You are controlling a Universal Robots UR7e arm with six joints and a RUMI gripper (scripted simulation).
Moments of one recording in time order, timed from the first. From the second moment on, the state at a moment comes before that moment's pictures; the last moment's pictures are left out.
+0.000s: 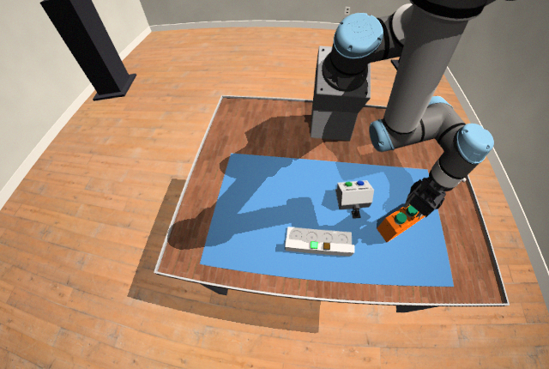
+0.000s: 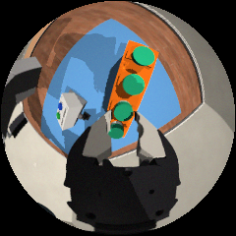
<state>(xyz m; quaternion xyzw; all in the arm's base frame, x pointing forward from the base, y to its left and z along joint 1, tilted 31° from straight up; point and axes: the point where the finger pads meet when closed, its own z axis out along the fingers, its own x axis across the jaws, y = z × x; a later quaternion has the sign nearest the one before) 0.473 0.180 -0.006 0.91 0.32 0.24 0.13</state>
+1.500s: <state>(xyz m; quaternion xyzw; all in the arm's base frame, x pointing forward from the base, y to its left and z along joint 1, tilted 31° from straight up) 0.473 0.180 -0.006 0.96 0.10 0.26 0.07</state>
